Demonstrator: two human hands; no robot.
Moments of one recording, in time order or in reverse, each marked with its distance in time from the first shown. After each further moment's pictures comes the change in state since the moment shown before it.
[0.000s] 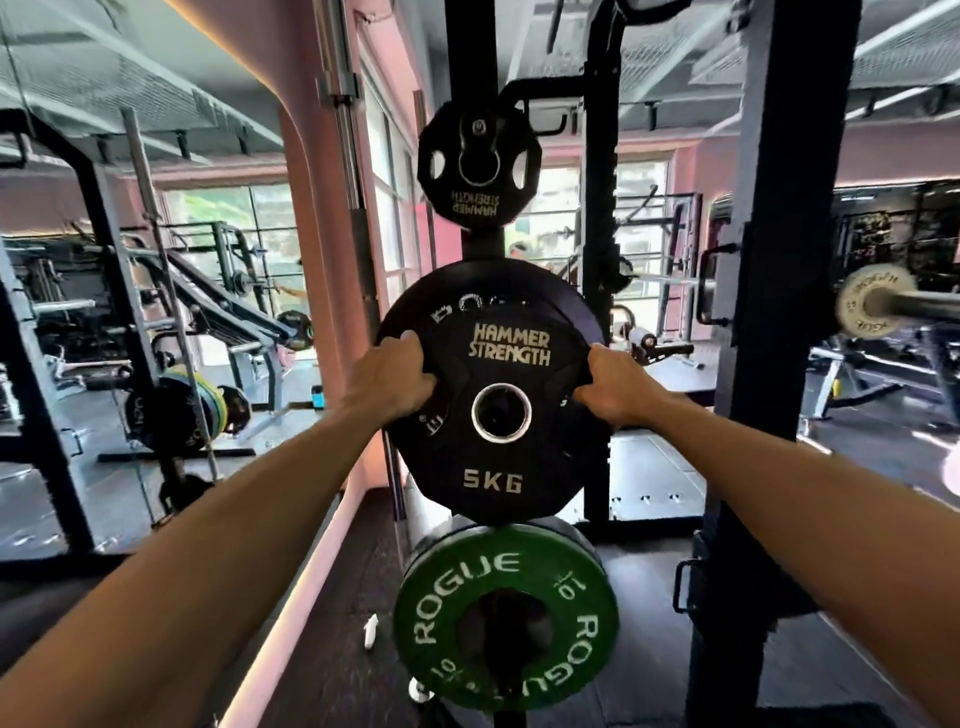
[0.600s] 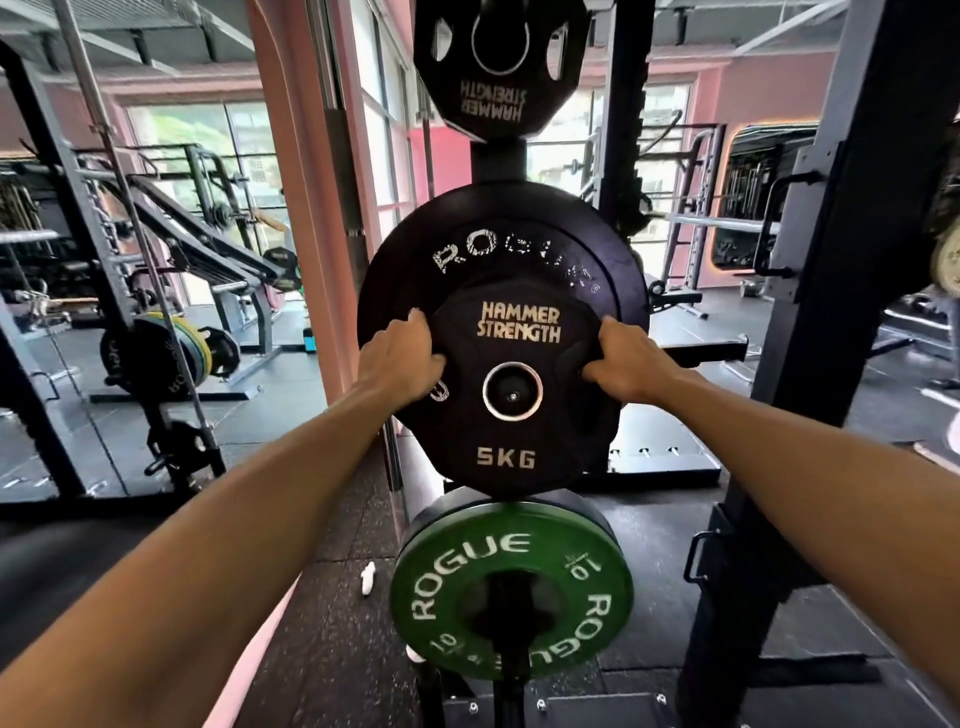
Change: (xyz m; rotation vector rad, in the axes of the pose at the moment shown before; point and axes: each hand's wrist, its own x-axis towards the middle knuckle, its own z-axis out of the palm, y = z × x) left_hand 0.054 -0.030 0.092 0.005 -0.056 -0.067; right_hand 0.080 0.029 0.066 -0.054 -0.048 0.043
